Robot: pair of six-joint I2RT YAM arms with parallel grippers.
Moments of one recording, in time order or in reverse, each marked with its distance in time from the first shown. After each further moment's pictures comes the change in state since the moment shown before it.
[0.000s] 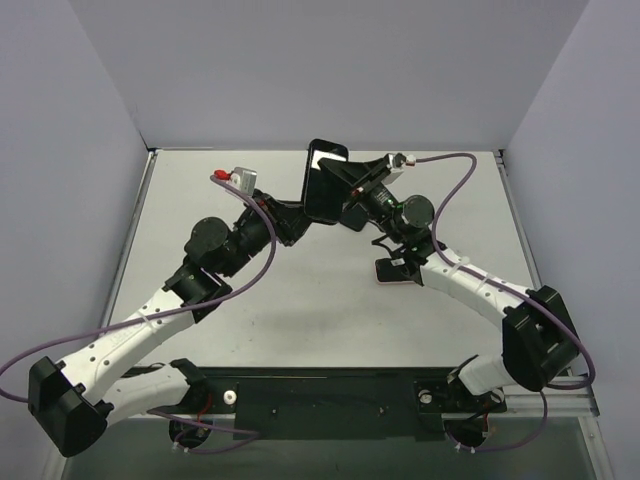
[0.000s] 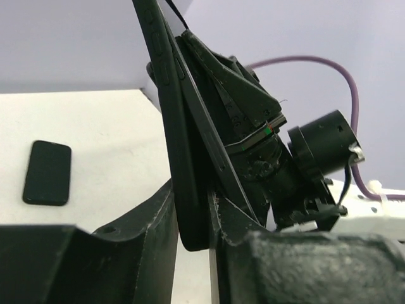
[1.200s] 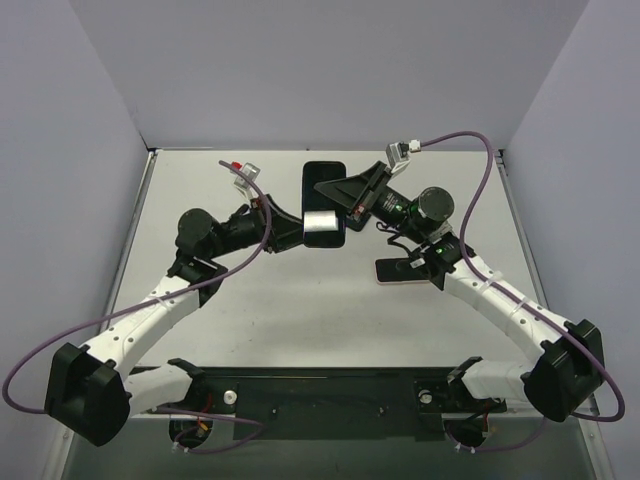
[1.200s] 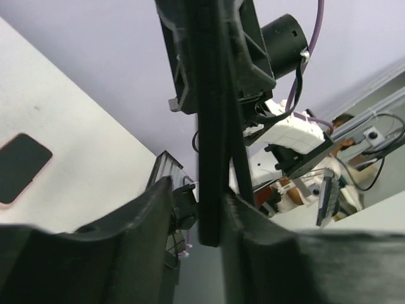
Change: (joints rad) left arm 0.249 0.075 -0.073 0.265 0.761 -0.491; right arm -0.021 -0.184 0.054 -0.349 -0.291 -0.424
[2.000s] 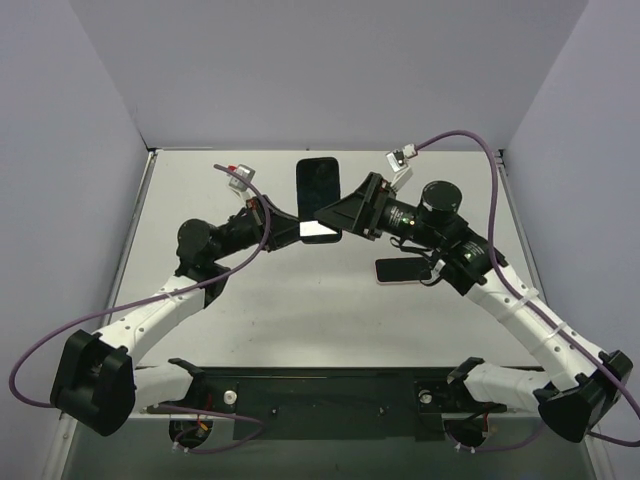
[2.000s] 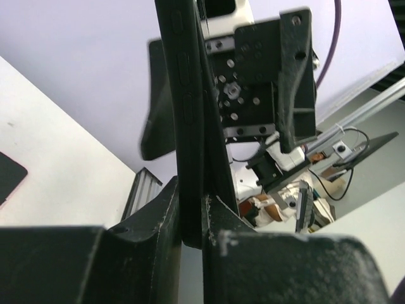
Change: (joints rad) left arm 0.010 0.068 -0.076 0.327 0.009 -0.209; right arm 0.025 -0.101 0.159 -0.610 -0.019 -0.372
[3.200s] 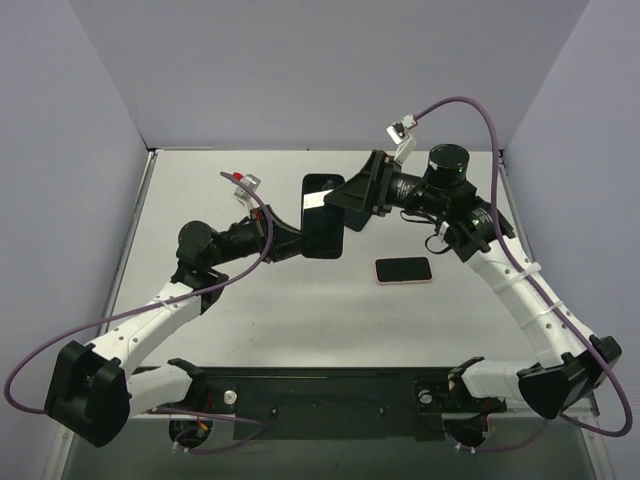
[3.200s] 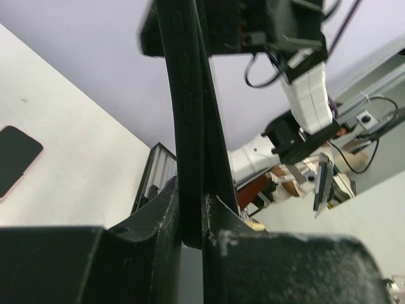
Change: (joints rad) left arm 0.000 -0.057 -0.024 -0.135 0.024 0.135; right arm -0.127 0.094 0.251 -0.273 -0.169 -0.214
